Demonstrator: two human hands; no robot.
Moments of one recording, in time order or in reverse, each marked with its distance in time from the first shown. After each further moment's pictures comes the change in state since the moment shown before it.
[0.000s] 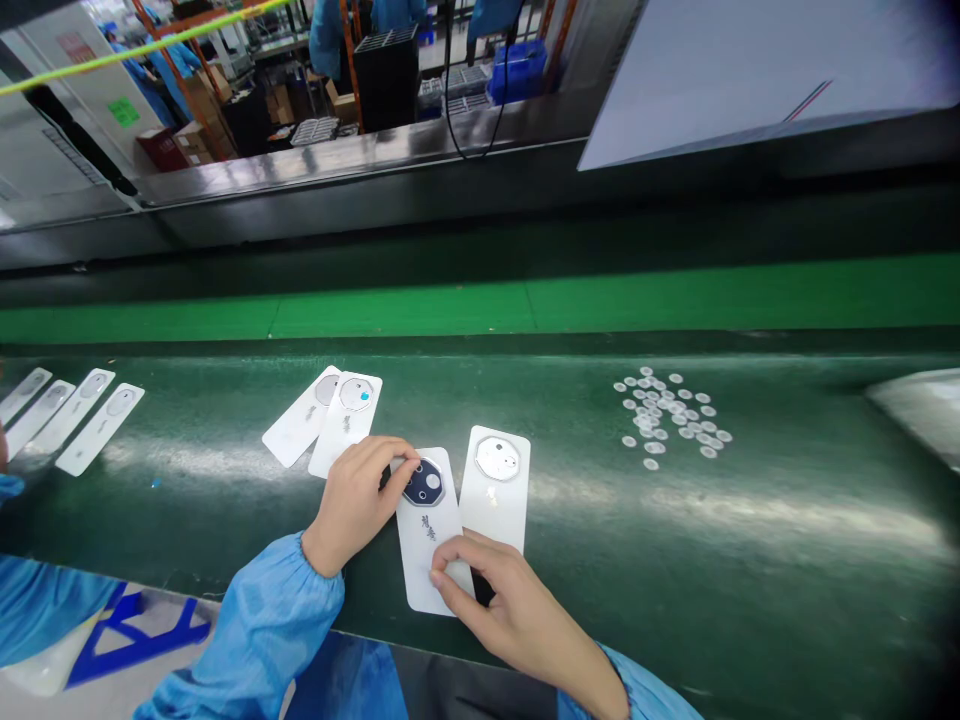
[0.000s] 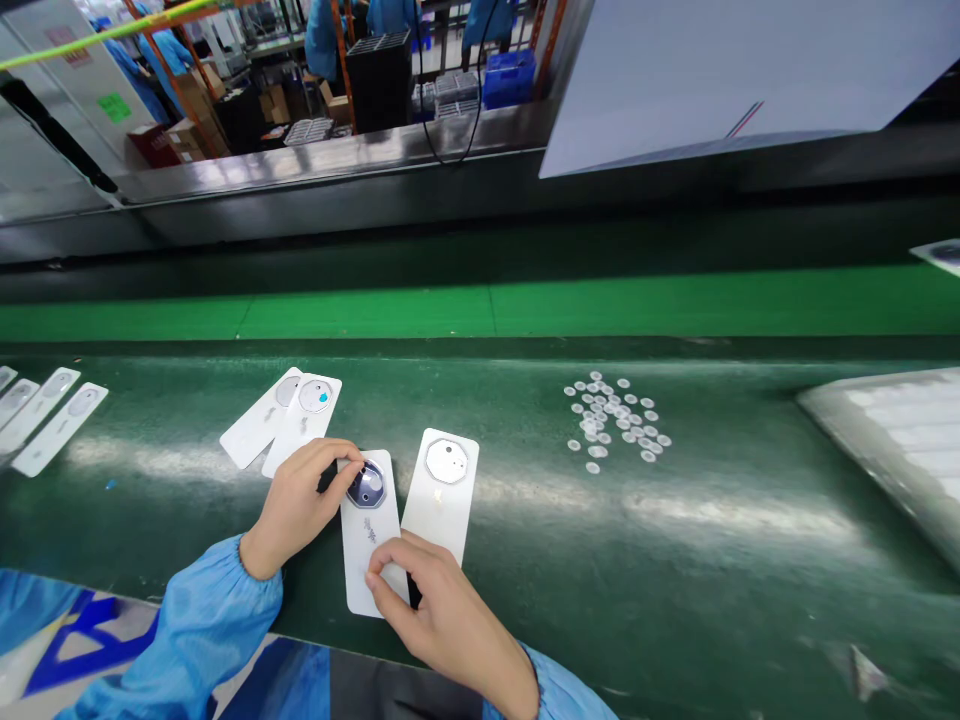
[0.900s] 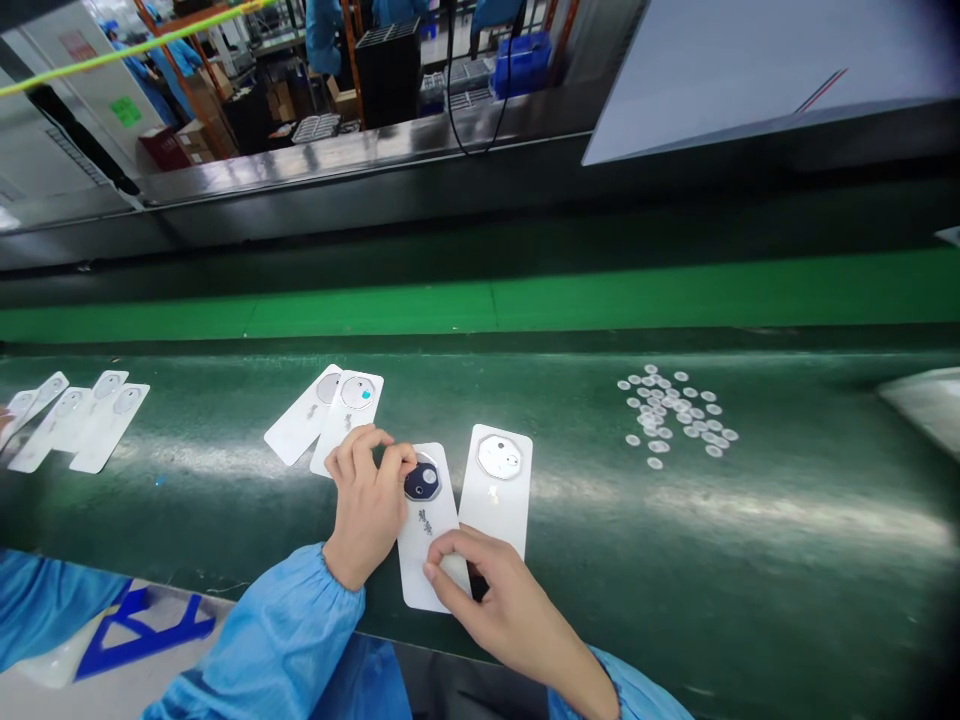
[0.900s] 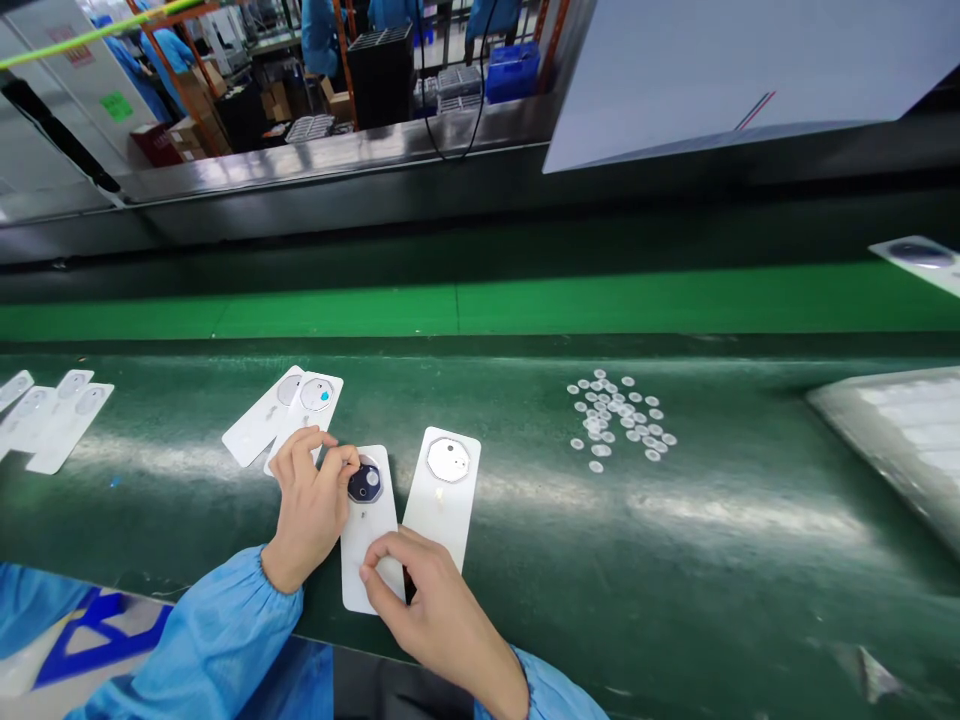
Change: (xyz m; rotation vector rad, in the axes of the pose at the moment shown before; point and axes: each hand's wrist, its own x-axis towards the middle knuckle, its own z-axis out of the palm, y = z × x) left_hand -0.012 0.015 0.019 0.466 0.210 -0.021; right_hand 0.005 -0.007 0.007 0.019 0.074 0.036
